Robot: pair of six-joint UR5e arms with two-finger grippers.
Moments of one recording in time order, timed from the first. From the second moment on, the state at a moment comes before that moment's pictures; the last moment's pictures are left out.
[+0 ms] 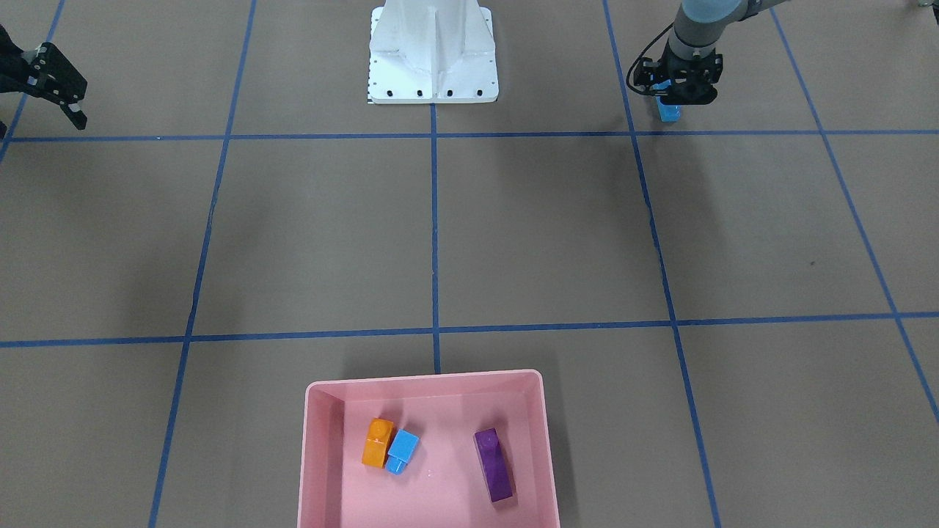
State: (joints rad) left arm -0.26 -1.27 -2.12 -1.89 -1.99 -1.17; right arm 1.12 -1.66 2.33 -1.73 2.17 0.46
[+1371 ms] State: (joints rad) left arm -0.25 -1.26 -2.09 -1.91 -2.03 -1.17; right arm 1.17 -1.68 2.33 -1.73 2.22 0.40
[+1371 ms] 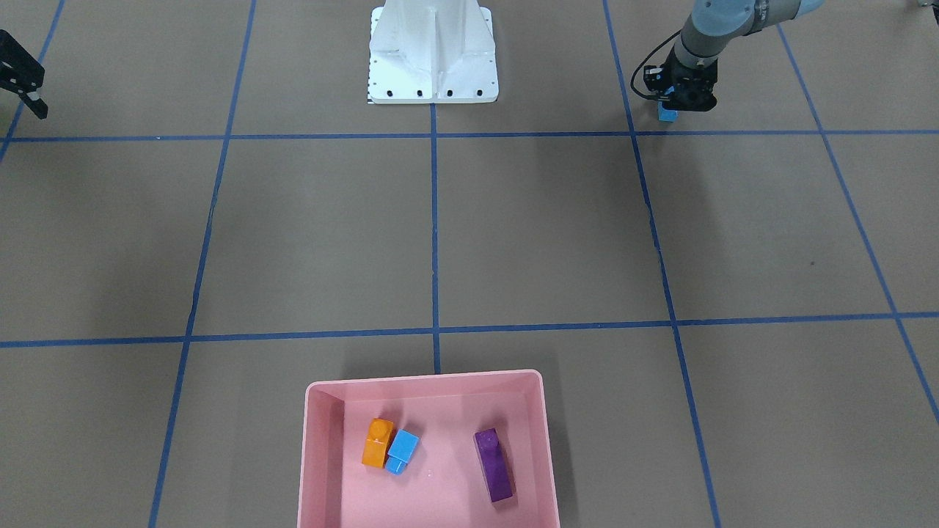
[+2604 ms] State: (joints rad) left arm -0.63 -1.62 -2.20 -1.80 -2.02 -1.18; right arm 1.28 -1.77 2.24 -1.73 2.26 0.11
